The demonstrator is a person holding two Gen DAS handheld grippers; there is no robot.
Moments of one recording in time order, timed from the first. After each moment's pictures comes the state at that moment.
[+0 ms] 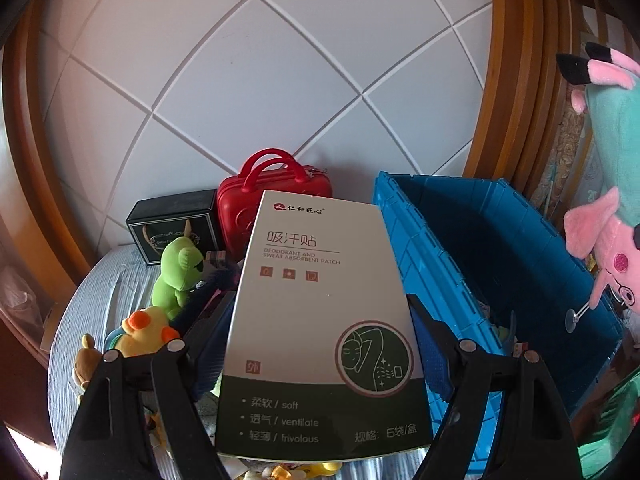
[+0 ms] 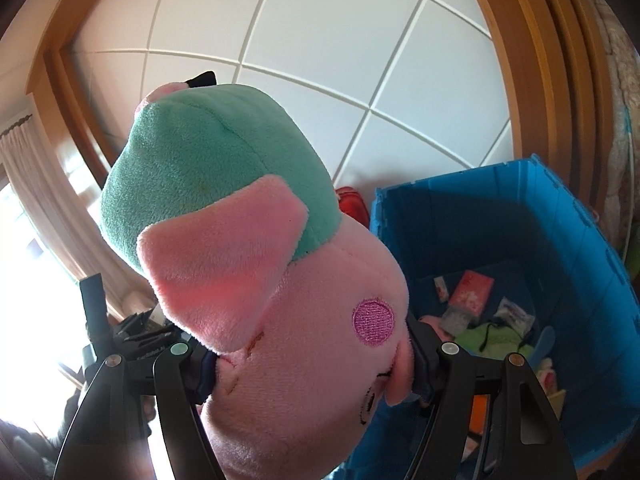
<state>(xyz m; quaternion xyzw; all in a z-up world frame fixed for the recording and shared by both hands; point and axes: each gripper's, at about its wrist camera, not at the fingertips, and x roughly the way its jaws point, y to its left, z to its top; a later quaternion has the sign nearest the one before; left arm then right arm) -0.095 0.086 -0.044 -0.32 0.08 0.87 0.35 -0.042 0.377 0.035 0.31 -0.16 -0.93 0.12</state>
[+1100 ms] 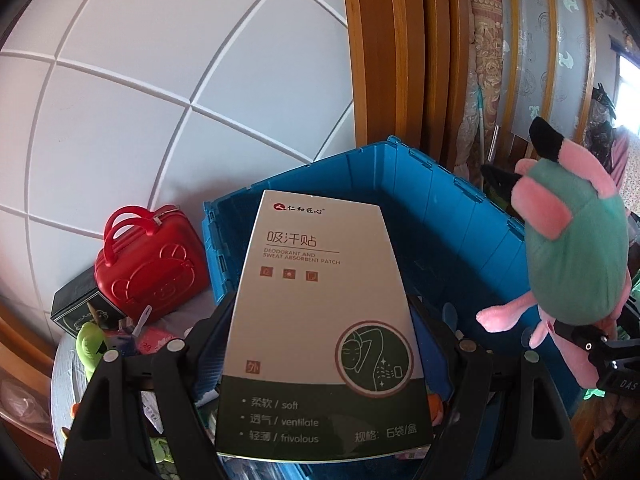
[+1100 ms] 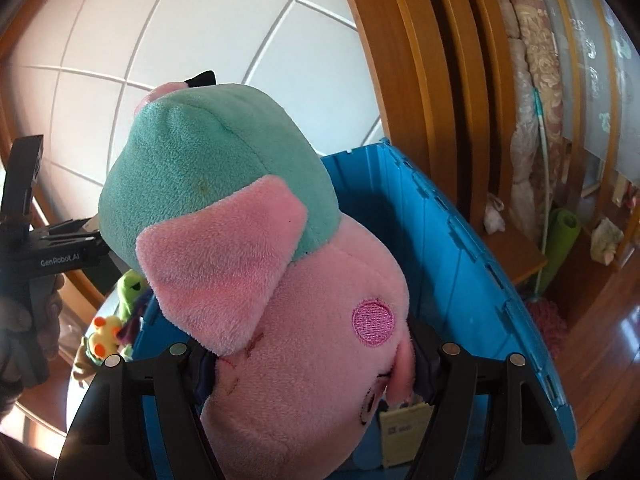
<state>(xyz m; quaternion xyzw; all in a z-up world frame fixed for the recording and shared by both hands) -0.011 0.345 -0.033 -0.31 0.21 0.81 0.45 -0.021 0.562 -0.053 0.32 -0.14 -0.94 -0.03</state>
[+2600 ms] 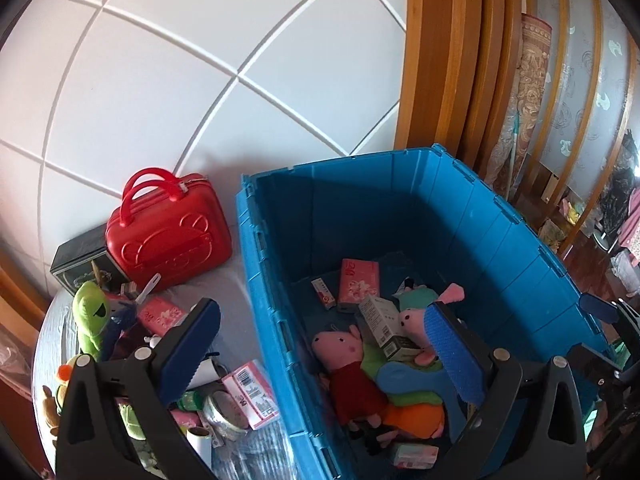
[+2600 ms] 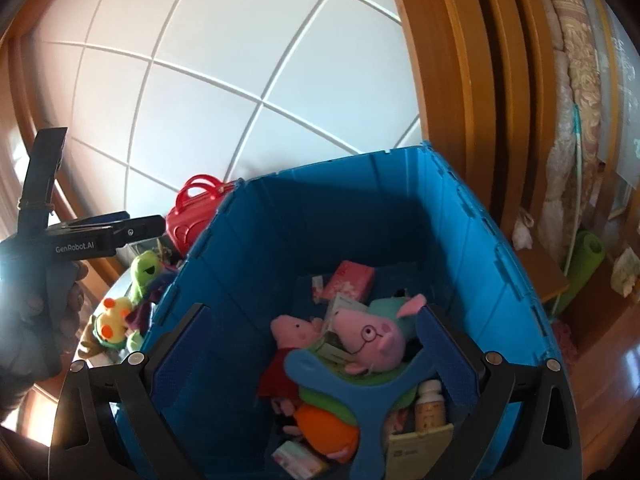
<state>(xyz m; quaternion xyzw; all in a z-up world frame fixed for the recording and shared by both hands) -0.053 0.298 -0.053 -0.36 0.15 0.83 0.41 -0.059 0.537 -0.052 0.33 -0.10 -0.94 0.04</state>
